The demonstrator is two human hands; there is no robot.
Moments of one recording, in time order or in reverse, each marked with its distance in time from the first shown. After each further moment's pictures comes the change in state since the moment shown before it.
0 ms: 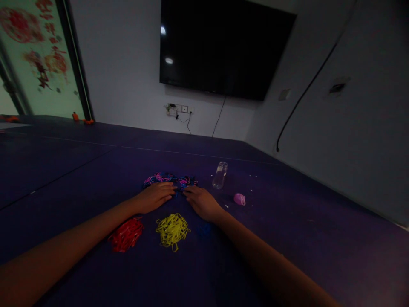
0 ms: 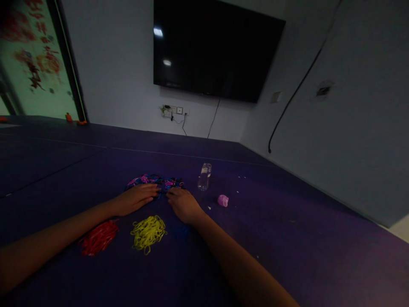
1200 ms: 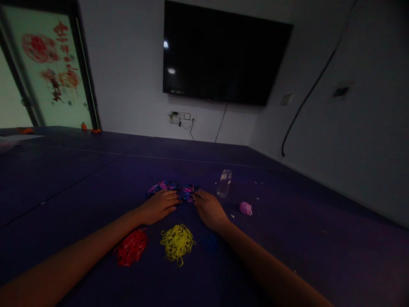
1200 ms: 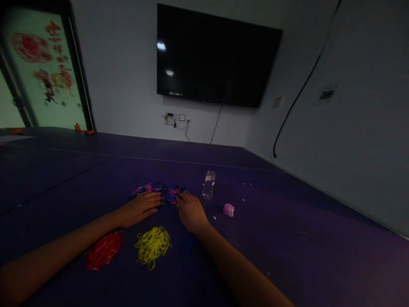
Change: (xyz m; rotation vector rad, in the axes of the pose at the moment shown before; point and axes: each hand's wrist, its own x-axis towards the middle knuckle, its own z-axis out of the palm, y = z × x) left_hand 0.000 0.006 -0.003 0.065 -0.037 -0.042; right_hand 0.000 -0.001 0.002 -0.066 0.111 0.199
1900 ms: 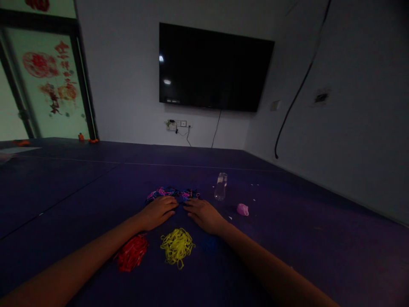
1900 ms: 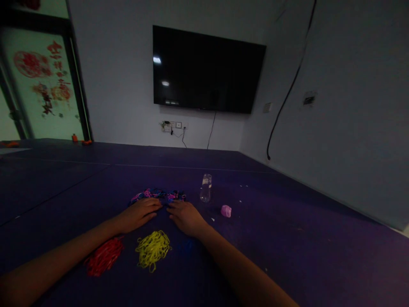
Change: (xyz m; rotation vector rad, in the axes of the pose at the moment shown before) left_hand 0.002 0.006 -0.006 -0.010 0.053 0.041; right_hand 0.003 0.004 0.005 0.082 -0.077 -0.210
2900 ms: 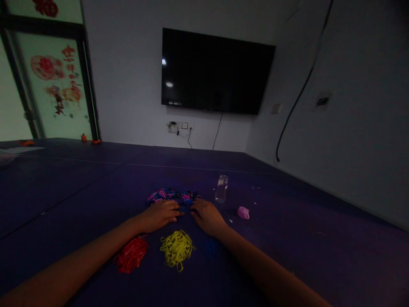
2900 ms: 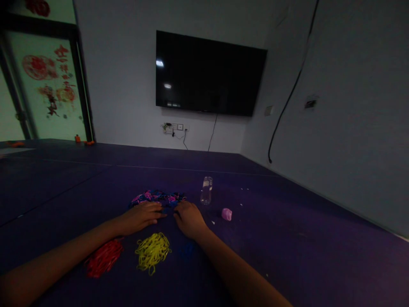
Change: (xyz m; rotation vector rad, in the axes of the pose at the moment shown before) left_hand -0.001 -0.002 0.004 0.040 -0.057 0.101; right_hand 0.000 -0.004 -0.004 -0.014 0.043 0.201
